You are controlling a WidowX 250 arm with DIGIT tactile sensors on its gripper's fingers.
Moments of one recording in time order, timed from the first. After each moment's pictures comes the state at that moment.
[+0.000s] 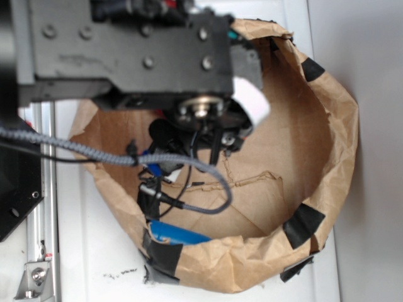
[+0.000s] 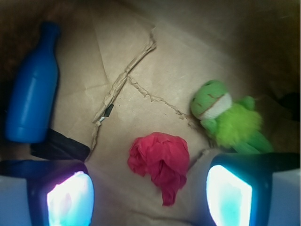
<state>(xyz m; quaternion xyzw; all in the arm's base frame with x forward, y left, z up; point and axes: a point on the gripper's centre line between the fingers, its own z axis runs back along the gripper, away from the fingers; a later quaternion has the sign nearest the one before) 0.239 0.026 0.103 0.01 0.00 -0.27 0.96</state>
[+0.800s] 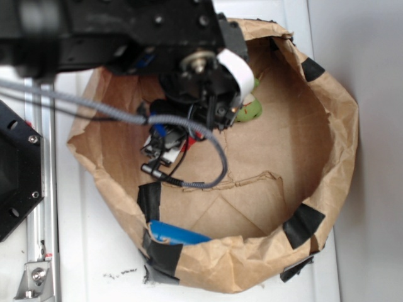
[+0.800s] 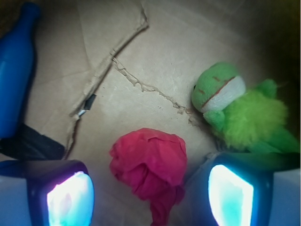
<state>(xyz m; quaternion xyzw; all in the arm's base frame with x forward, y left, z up) 0.239 0.047 0.076 -0.03 -0.02 -0.25 0.97</state>
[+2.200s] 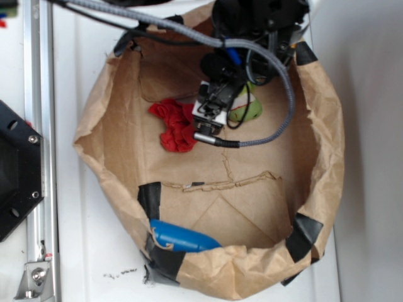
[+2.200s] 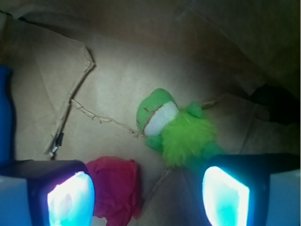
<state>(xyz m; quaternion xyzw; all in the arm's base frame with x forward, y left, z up) 0.276 0.074 0.098 -0.05 0.00 -0.17 0.98</state>
